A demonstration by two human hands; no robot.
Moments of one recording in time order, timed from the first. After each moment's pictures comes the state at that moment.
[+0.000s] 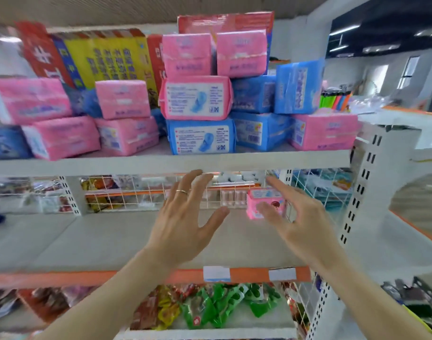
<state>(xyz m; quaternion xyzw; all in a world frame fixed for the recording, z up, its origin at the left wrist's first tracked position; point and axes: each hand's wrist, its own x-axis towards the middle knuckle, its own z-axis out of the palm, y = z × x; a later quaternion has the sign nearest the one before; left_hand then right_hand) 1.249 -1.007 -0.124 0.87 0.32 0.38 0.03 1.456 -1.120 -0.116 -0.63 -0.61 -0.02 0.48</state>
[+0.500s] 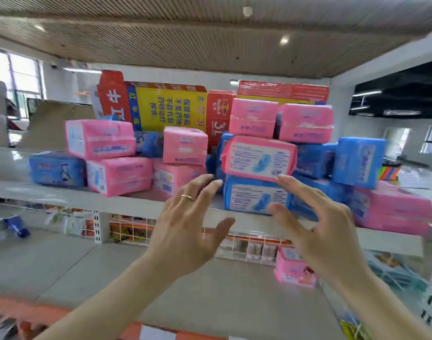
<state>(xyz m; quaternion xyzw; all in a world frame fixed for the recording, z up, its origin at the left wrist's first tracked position) 1.181 -0.945 -0.054 0.81 0.31 0.48 -0.08 1.388 -1.046 -0.018 -0.54 -0.65 -0.11 0.52</state>
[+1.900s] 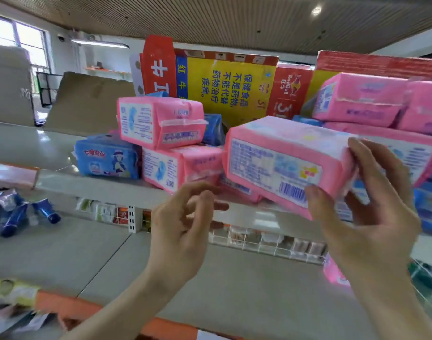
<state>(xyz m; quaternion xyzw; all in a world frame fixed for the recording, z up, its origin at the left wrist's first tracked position) 1.060 -0.873 -0.076 0.63 0.20 0.67 0.33 1.264 -0.942 -0.031 -0.40 -0.61 -0.20 0.65</state>
